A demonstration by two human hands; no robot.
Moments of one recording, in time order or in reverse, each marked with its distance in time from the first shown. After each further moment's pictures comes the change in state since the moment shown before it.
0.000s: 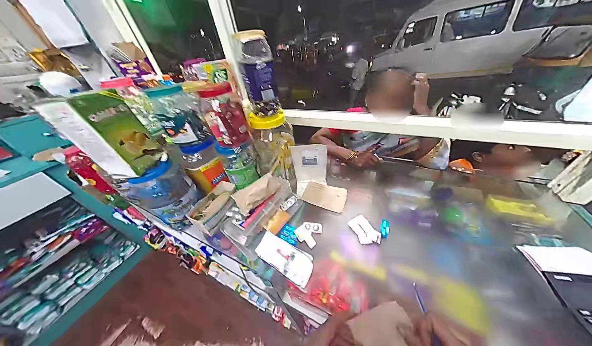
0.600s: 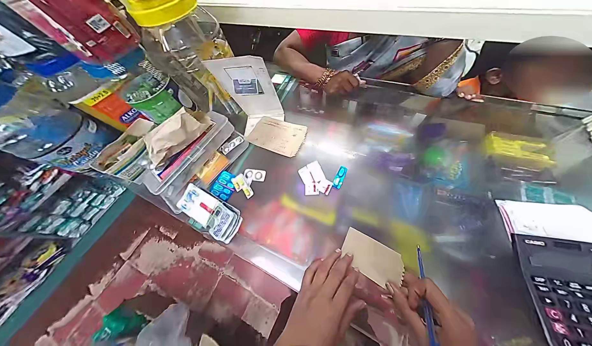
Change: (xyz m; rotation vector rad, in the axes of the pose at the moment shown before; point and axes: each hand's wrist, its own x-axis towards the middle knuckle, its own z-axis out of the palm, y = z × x) left_hand 0.050 -0.011 0.137 0.759 -0.107 0.206; right_hand 0.002 0.094 -0.083 -0.049 0.060 -0.051
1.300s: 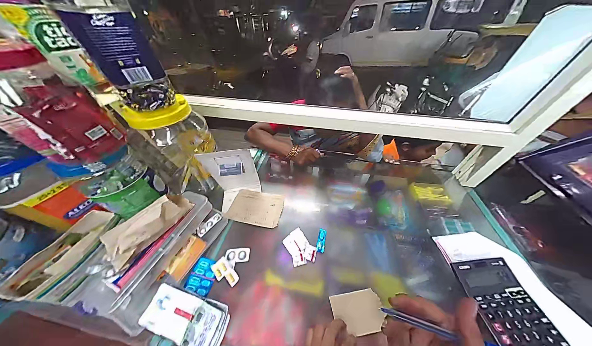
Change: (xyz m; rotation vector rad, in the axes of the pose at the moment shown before) left_hand 0.024 -0.035 -0.008 -0.342 -0.038 0.116; right_hand 0.052 -0.061 -0.007 1.095 -0.114 -0.005
